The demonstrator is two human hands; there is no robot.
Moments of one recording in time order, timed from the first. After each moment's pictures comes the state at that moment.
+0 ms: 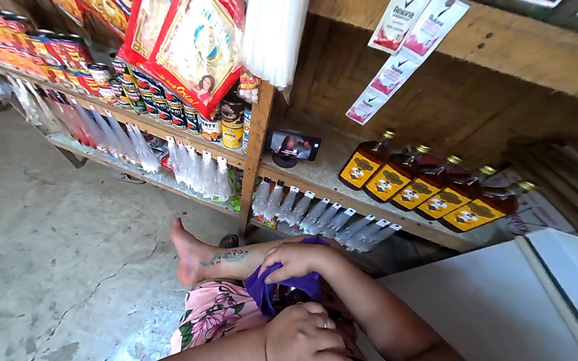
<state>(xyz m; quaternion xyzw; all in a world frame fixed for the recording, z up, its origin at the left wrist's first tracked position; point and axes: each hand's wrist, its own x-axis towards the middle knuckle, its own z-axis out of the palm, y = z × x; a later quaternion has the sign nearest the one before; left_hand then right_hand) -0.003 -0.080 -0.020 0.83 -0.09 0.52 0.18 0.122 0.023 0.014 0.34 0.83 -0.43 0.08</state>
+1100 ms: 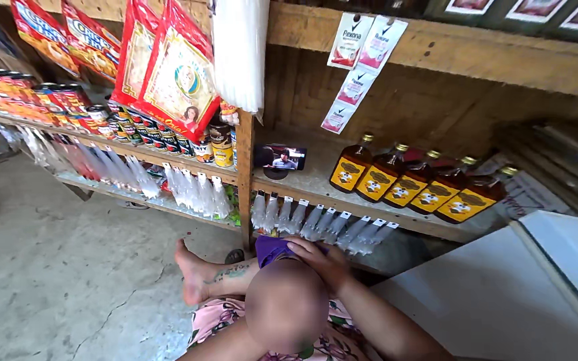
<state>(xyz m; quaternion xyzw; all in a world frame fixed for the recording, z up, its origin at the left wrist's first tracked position) -0.004 -0.038 0.018 0.71 -0.04 0.58 0.40 0.182 0.001 -0.051 0.48 0.66 -0.44 -0.38</state>
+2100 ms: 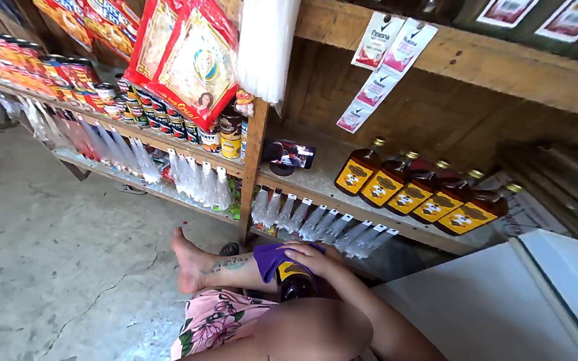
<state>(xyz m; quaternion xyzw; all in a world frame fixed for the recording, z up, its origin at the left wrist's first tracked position) 0.004 -0.081 -0.013 0.82 -0.07 0.52 0.23 0.185 0.008 -0.046 0.46 0.73 -0.45 -0.24</state>
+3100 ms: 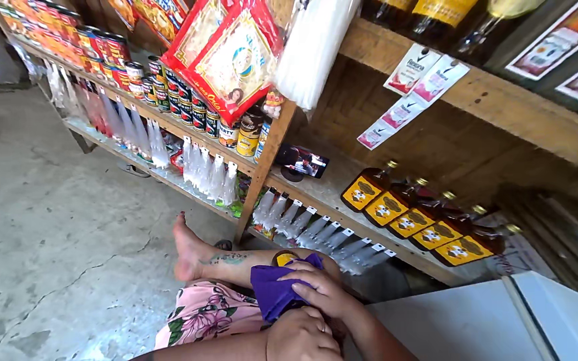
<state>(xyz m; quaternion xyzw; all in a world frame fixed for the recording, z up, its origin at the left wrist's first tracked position) 0.005 -0.086 -0.019 0.82 -0.06 0.54 0.19 0.175 -0.047 -0.015 0.32 0.84 -0.32 -0.30</state>
